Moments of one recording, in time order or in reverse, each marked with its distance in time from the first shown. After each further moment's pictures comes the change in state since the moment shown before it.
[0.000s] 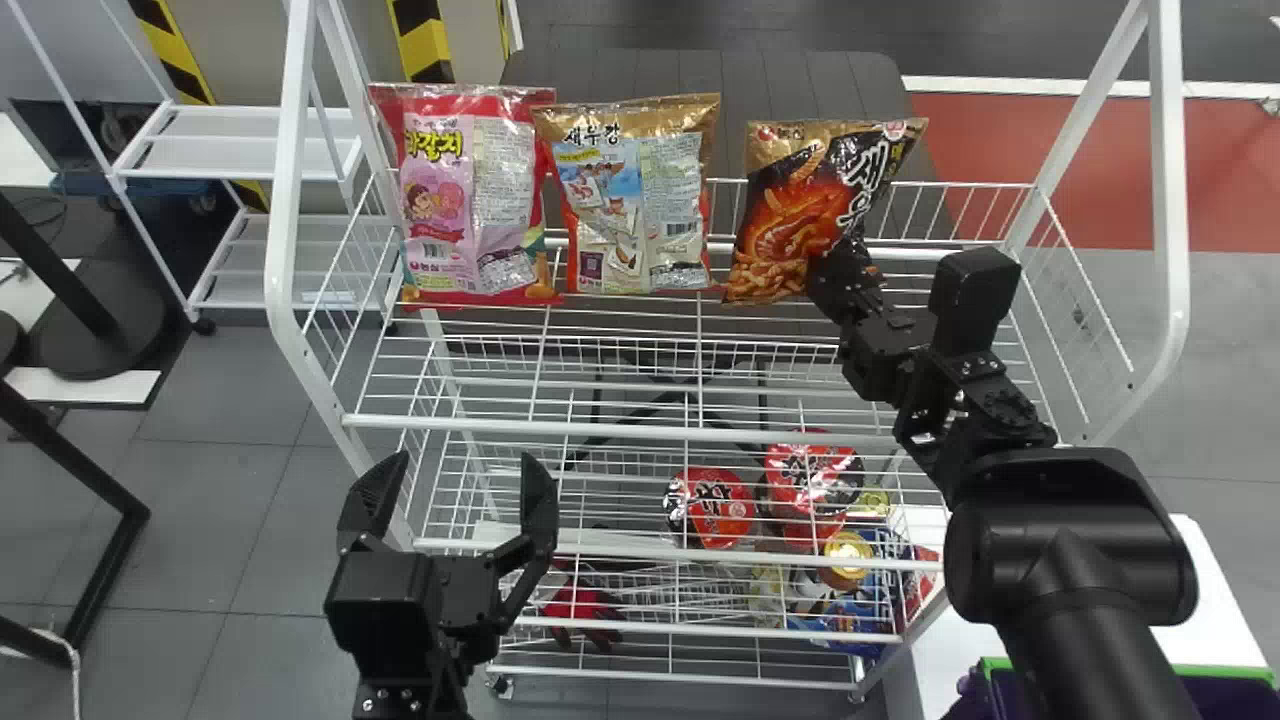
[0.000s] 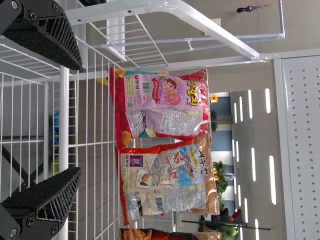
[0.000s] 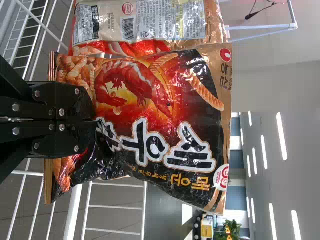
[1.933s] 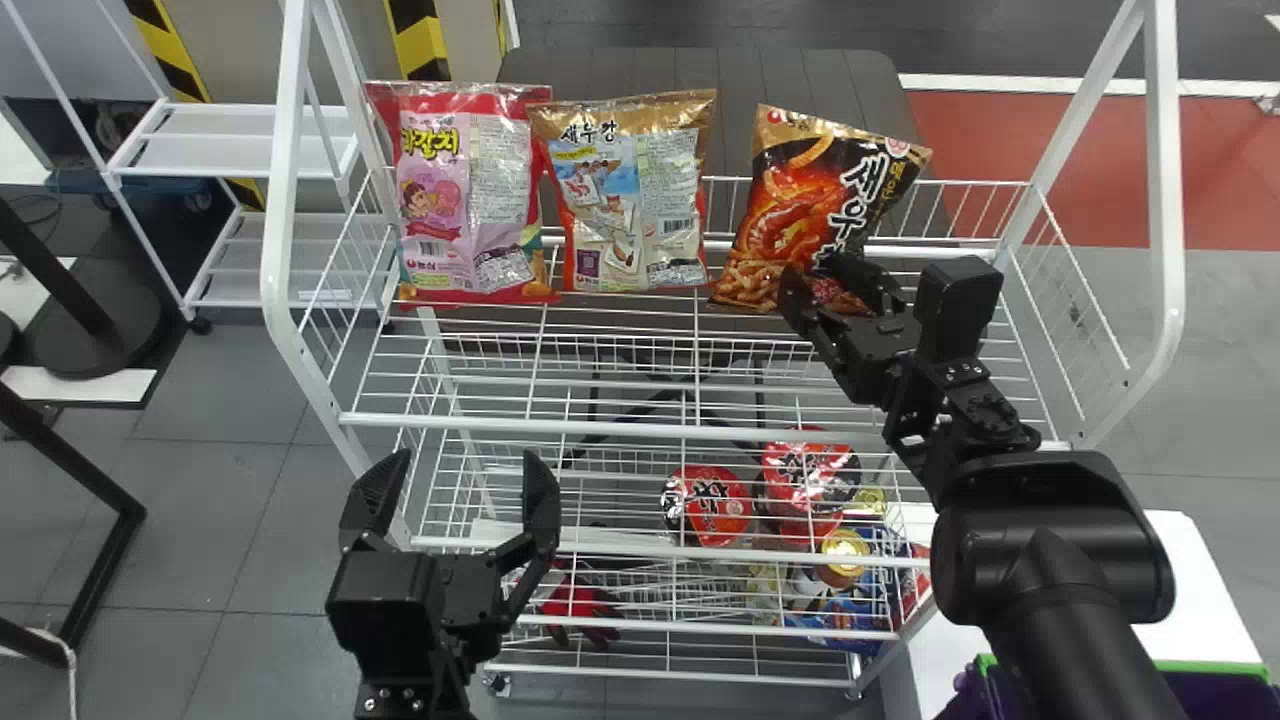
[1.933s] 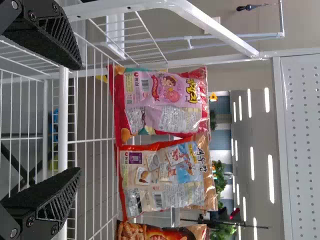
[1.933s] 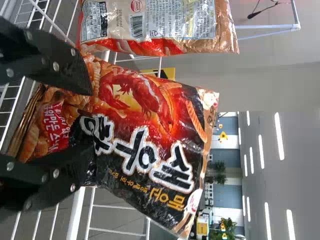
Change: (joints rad) left arm -0.003 -0.002 -0.008 0.003 -0.001 -0.006 0.000; right arm -0.024 0.000 0.011 0.081 0.020 -0.067 -0.019
